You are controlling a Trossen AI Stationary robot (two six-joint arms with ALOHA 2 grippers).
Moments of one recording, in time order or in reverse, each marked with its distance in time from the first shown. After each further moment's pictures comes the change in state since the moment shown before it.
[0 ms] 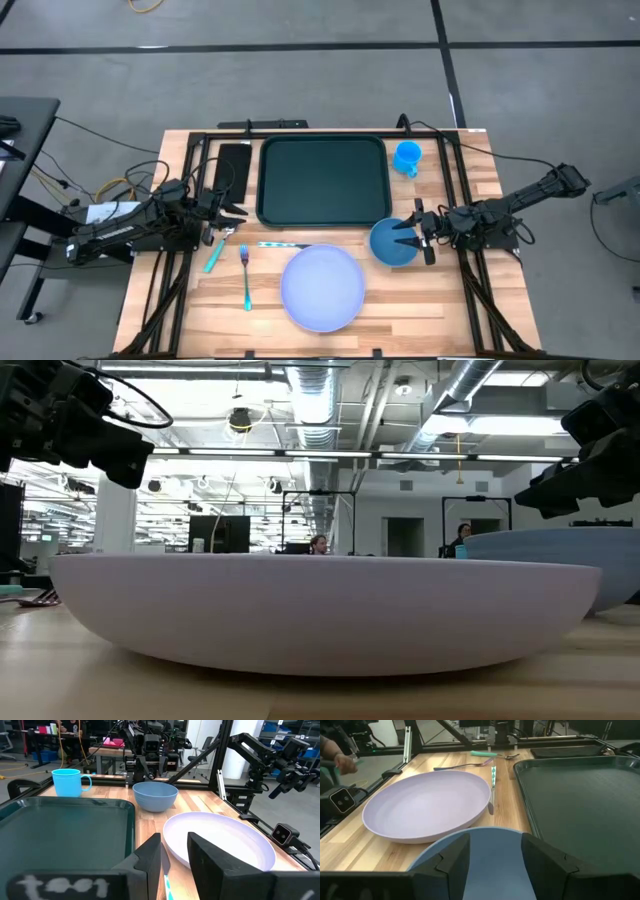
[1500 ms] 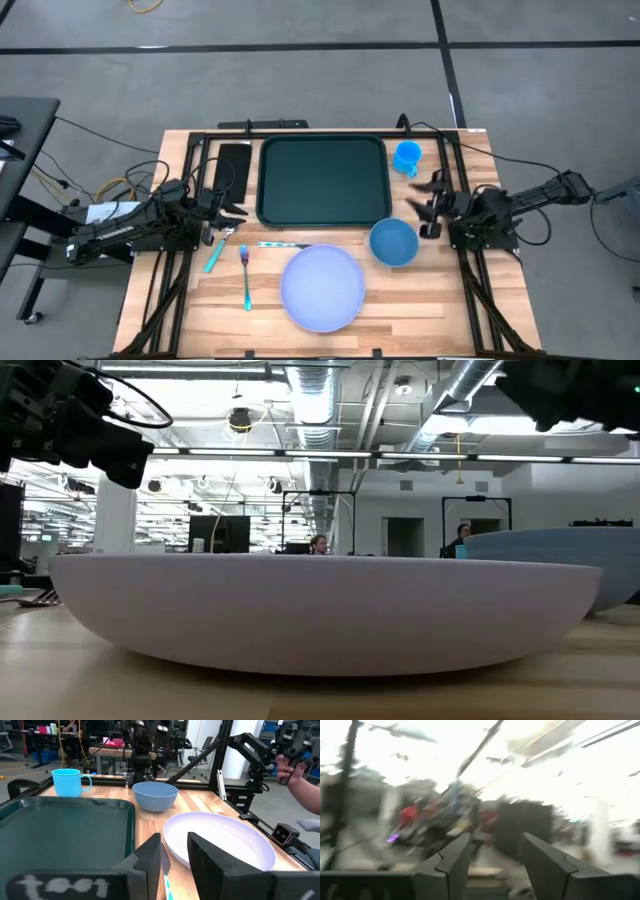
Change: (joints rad) left arm 0.000 0.000 0.000 0.000 0.000 0.000; right arm -0.115 -0.001 0.010 0.764 0.203 -0.512
